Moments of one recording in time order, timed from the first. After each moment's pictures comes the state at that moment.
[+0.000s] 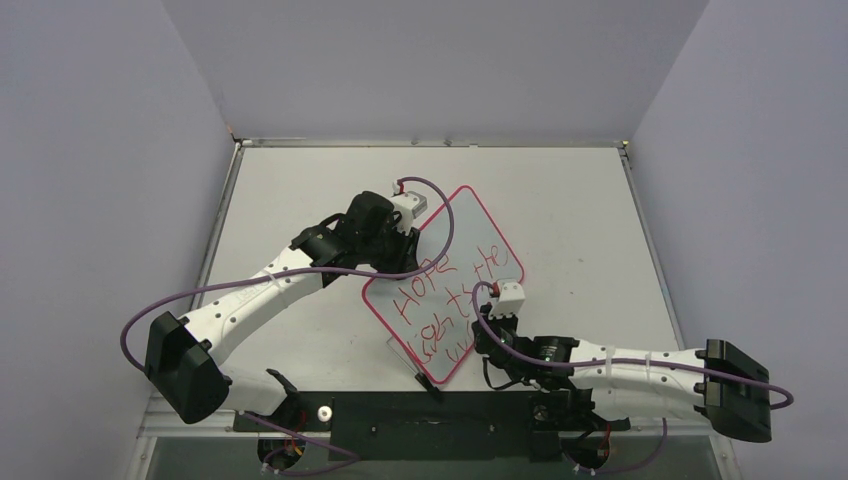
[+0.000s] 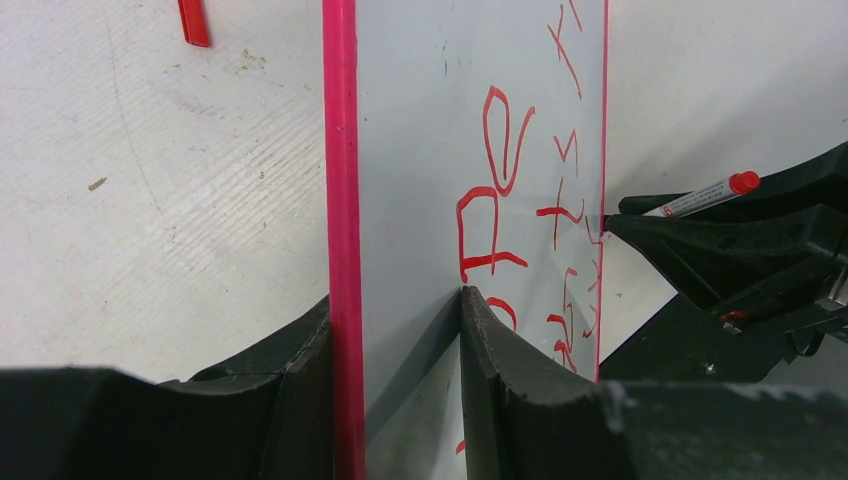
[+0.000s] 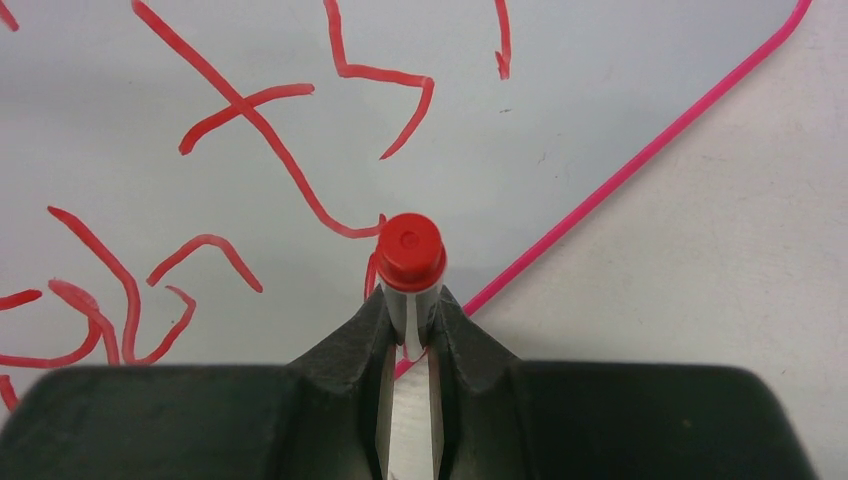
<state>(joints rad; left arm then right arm) -0.73 1.36 1.17 -0.60 0.10 -0.21 1.23 0.99 0.39 -0.21 0.71 0.85</state>
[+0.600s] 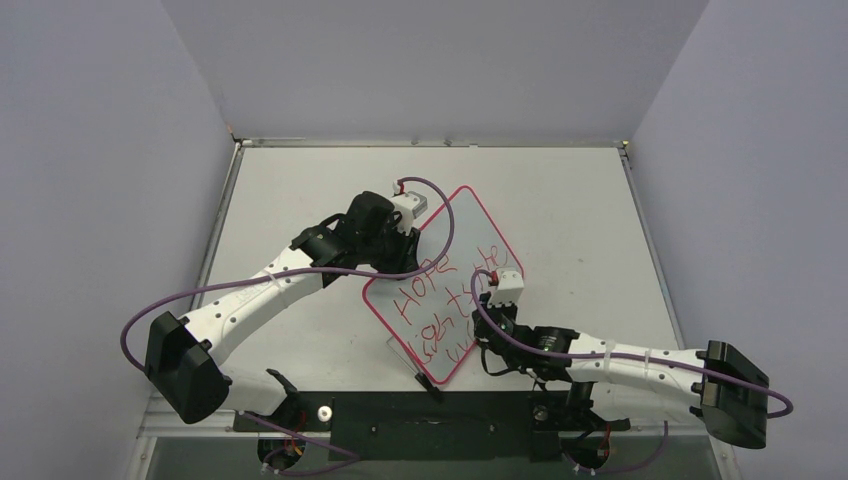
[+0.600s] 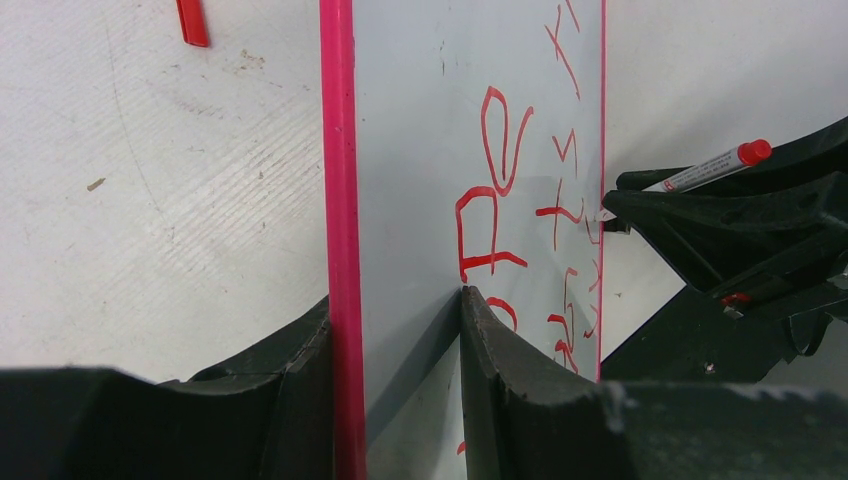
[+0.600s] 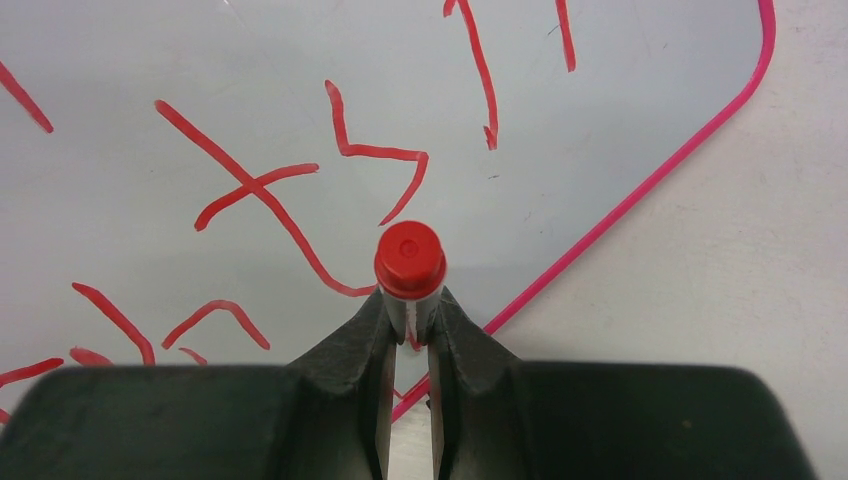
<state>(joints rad) -0.73 1.36 1.17 -0.60 0.10 -0.21 1.14 1.01 0.44 -0.20 0.67 0.76</state>
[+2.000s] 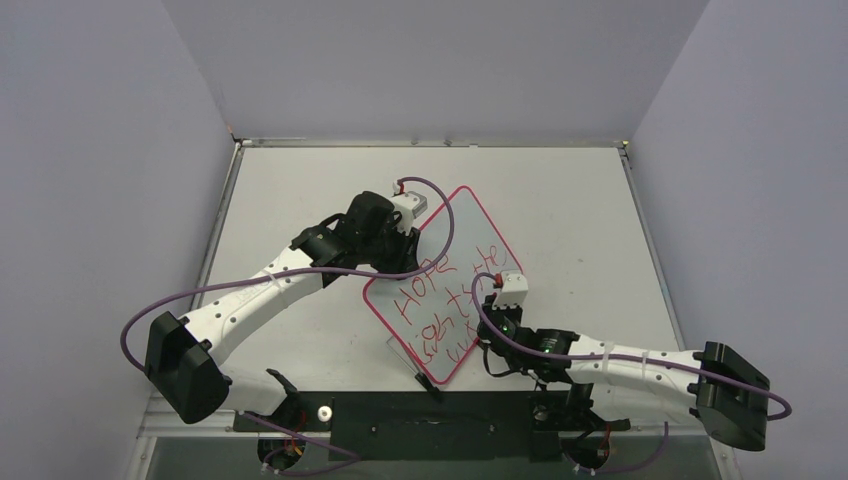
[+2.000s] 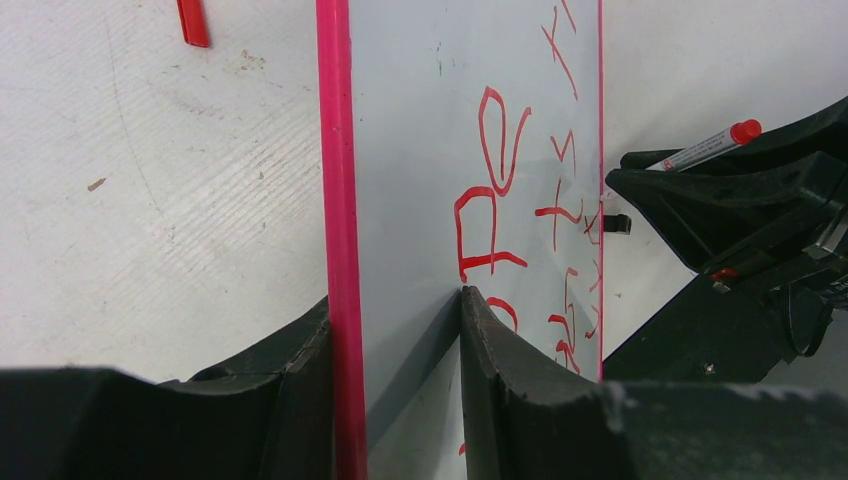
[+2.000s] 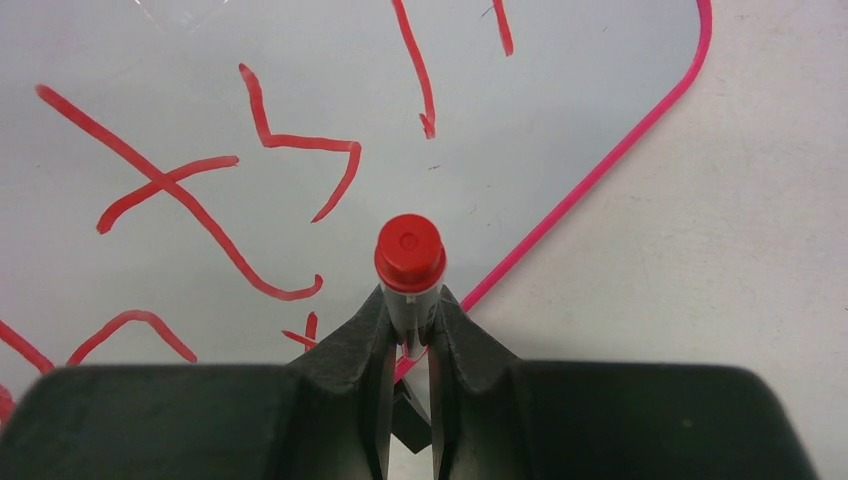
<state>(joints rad) -0.73 1.36 1.17 -0.60 0.10 -0.21 1.12 1.00 0.39 -0.17 0.70 0.75</state>
